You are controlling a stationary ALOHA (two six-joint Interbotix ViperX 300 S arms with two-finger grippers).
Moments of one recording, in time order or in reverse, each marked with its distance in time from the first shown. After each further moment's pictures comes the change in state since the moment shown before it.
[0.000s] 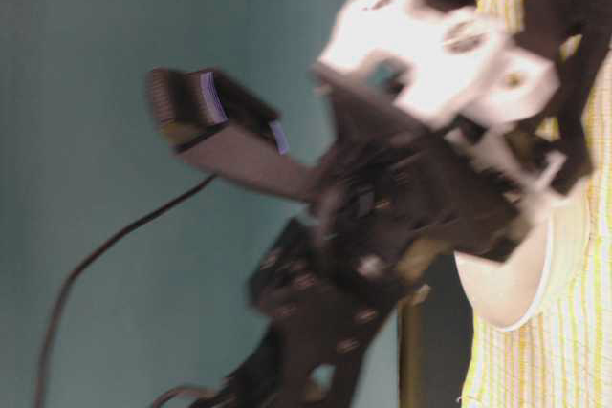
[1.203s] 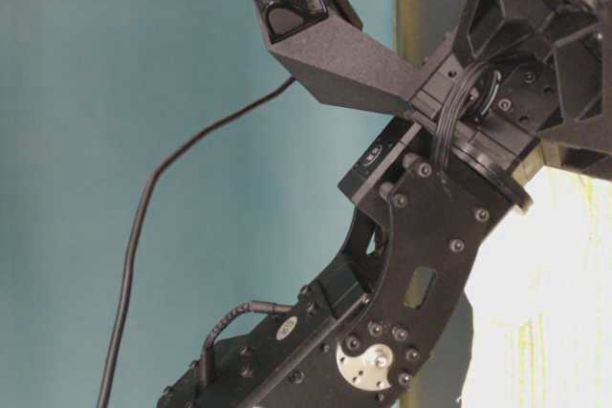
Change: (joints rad) left arm -0.023 0.149 -0.160 -0.002 0.098 0.031; right arm 0.000 -0.003 0.006 0.000 0.002 0.000
